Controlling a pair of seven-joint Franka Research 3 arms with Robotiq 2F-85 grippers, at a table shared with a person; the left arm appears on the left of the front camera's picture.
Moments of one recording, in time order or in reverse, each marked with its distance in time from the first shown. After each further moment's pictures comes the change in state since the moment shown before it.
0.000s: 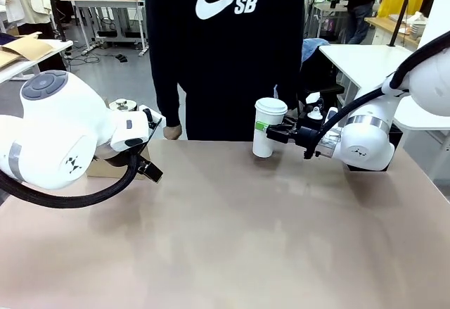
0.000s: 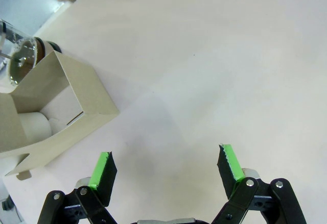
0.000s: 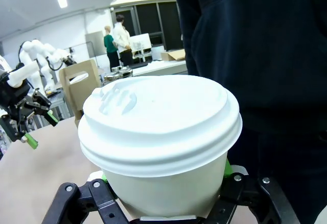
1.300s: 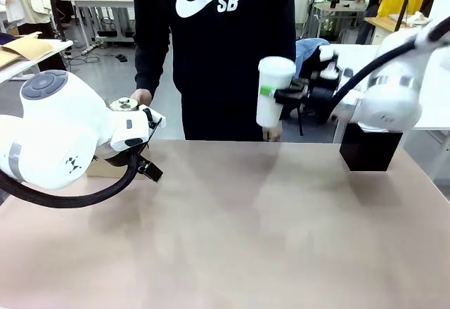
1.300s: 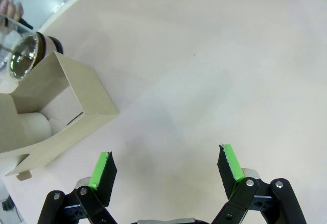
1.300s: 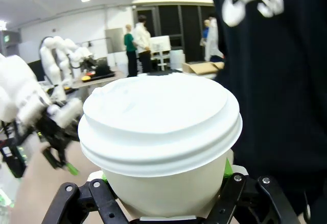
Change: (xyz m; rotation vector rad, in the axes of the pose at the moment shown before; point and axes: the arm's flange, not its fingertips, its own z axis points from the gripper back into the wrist) left arm 0.000 0.000 0.000 0.000 -0.001 0.000; right arm 0.142 0.056 0.009 0.119 0.010 0.080
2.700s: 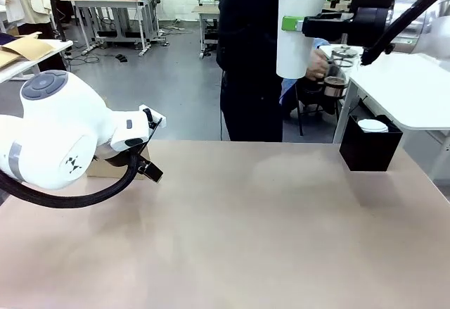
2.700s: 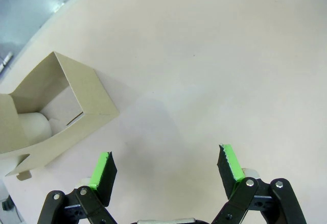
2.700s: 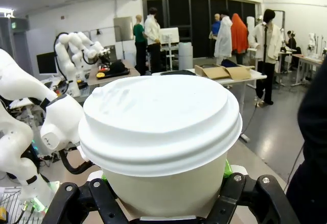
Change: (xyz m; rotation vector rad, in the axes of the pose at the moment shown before) left arm 0.000 0.000 0.000 0.000 0.000 0.000; right arm 0.154 0.091 0.032 0.015 0.075 0.026
